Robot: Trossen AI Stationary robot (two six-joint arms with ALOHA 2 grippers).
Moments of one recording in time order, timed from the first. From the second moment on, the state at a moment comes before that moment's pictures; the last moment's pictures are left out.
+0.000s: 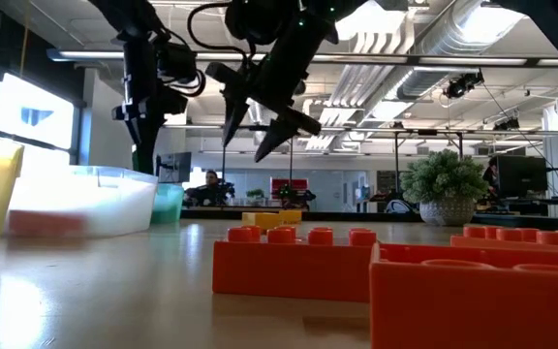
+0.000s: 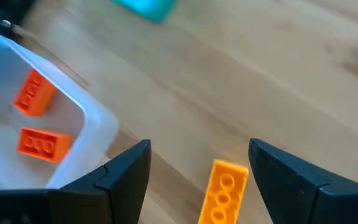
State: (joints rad) left arm 0.95 1.50 1.19 -1.07 -0.12 0.05; right arm -0.12 2.11 1.80 -0.70 0.14 0.83
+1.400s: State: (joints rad) left arm 0.89 1.37 1.19 -1.14 -0.14 0.05; right arm -0.04 2.30 1.80 -0.84 0.03 1.00
